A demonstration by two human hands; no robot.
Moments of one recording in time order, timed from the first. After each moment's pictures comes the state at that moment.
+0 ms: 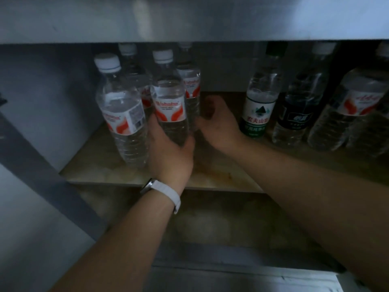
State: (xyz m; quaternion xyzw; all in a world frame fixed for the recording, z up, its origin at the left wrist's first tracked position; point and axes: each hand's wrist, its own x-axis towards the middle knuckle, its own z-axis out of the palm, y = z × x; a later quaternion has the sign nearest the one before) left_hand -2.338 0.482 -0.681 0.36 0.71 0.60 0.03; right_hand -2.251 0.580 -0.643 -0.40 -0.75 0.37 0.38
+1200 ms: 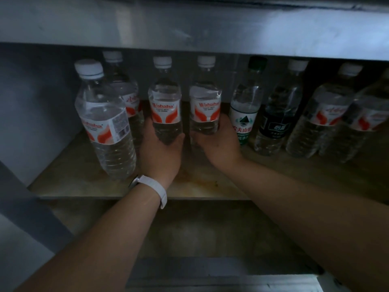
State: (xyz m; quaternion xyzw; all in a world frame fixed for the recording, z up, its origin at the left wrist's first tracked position) left_hand -2.346 0.507 -0.680 0.40 0.67 0.62 0.09; right_hand -2.231 0.586 -0.671 -0.44 -0.70 0.32 0.46
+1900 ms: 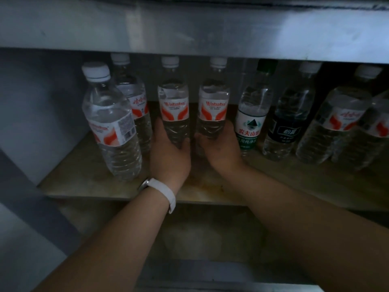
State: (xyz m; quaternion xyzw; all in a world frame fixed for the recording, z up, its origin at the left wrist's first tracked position) left_hand -2.346 0.518 -0.689 0.42 0.70 0.58 0.04; right_hand -2.239 0.583 -0.674 -0.42 -0.69 0.35 0.46
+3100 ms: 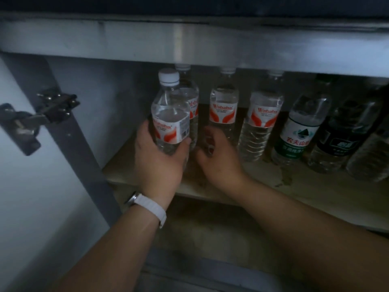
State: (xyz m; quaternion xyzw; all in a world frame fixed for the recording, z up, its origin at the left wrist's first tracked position) left_hand -2.406 0.425 -0.662 0.32 0.71 0.63 -0.02; right_hand -2.303 0.511 -0.661 -0.35 -0.79 0.37 0.34
